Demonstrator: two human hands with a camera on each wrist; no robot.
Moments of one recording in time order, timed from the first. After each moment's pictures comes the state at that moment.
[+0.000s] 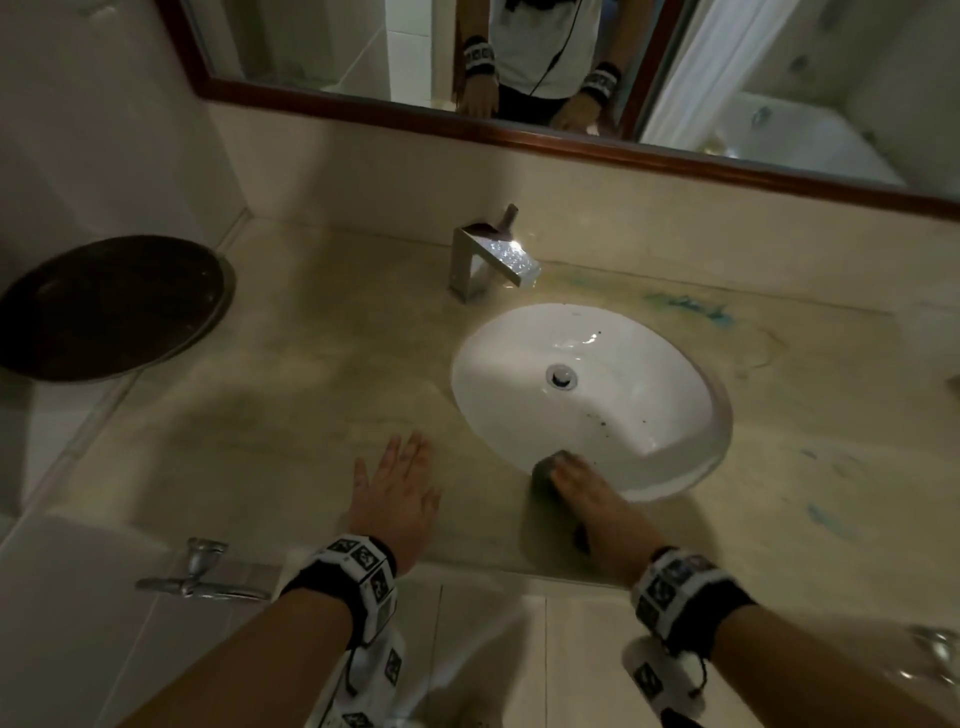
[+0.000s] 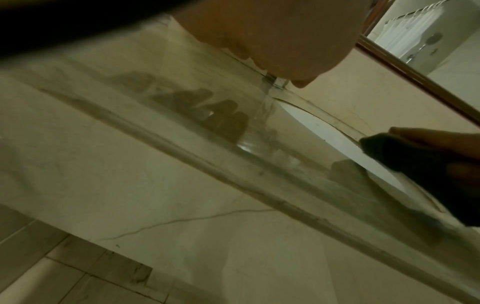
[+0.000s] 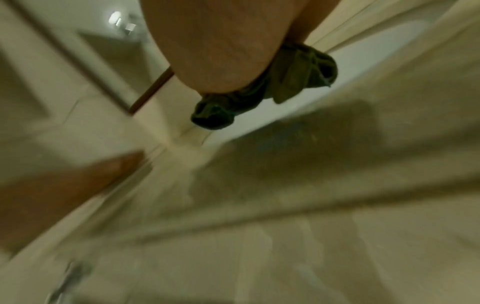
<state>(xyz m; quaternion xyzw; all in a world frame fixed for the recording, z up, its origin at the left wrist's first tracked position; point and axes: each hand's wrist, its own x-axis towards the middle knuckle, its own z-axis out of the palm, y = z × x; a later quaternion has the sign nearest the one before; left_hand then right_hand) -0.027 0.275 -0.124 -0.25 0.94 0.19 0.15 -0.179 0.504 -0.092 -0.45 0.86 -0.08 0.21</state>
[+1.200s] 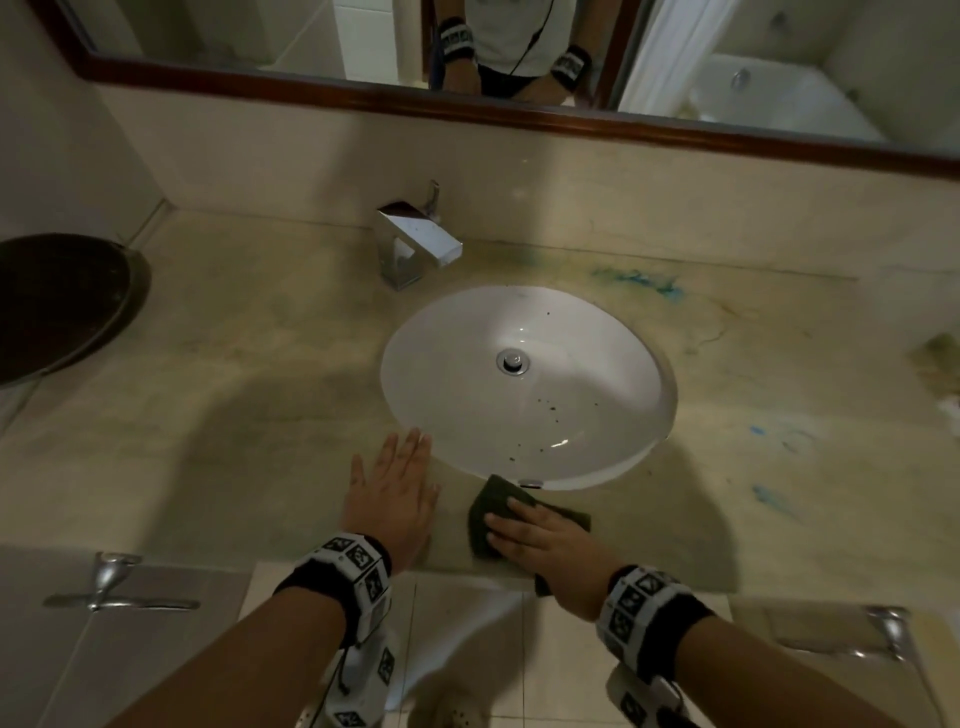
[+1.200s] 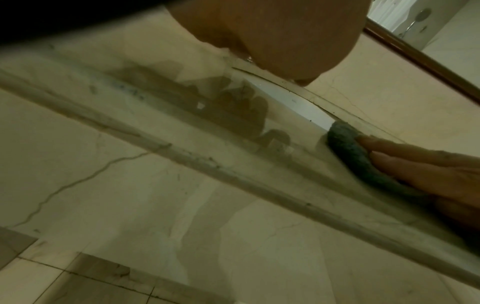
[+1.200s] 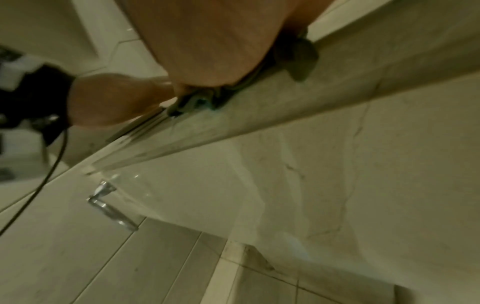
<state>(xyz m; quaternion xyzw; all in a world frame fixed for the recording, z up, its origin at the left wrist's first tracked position) -0.089 0.347 -0.137 -0.23 0.95 0.14 0.15 -0.199 0.568 -0.156 -0.63 0.75 -0.01 0.19</state>
